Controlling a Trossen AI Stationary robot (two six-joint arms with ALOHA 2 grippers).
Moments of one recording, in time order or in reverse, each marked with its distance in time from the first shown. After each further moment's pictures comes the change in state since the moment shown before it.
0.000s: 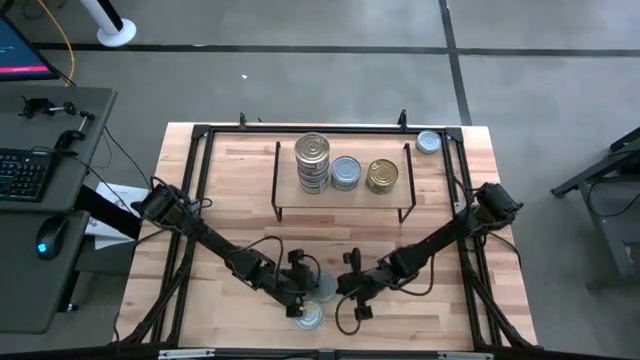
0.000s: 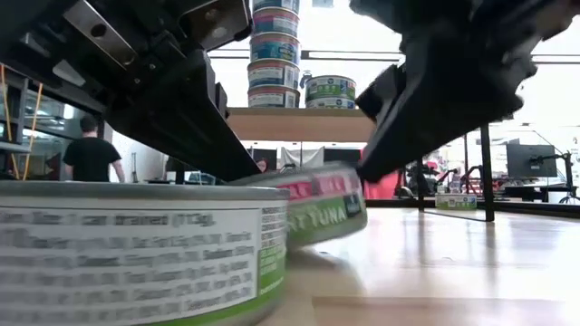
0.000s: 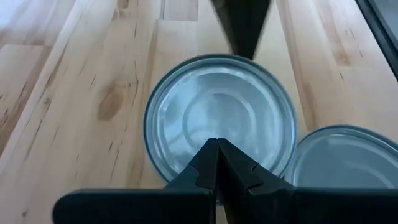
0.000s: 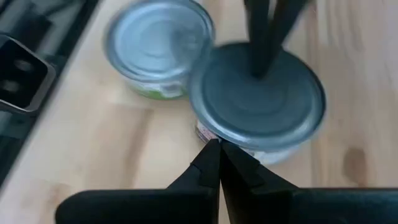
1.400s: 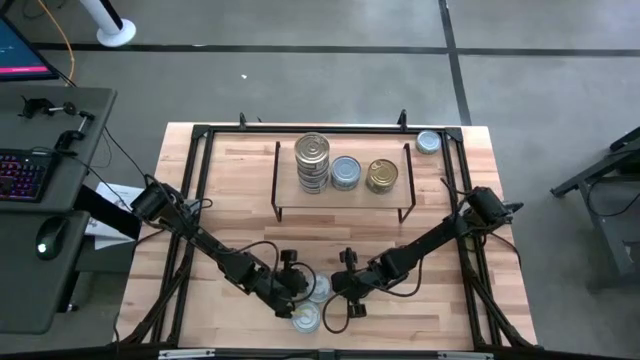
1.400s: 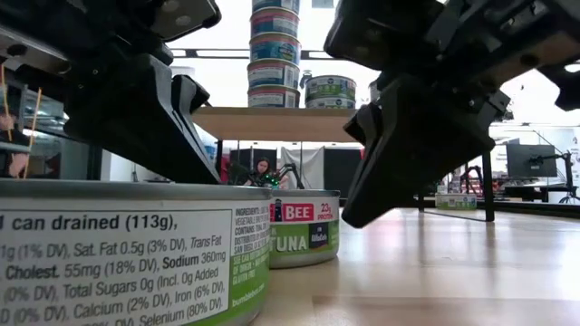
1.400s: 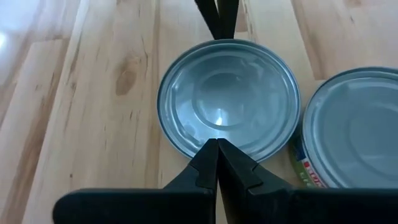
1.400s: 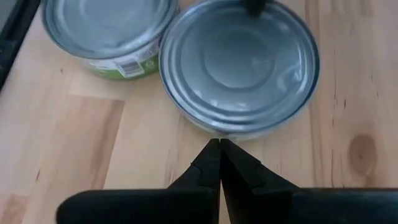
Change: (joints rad) left arm -0.054 -0.067 -0.002 -0.153 -0.066 0.080; right arm -0.019 0.084 0.079 -0.103 -0.022 0.040
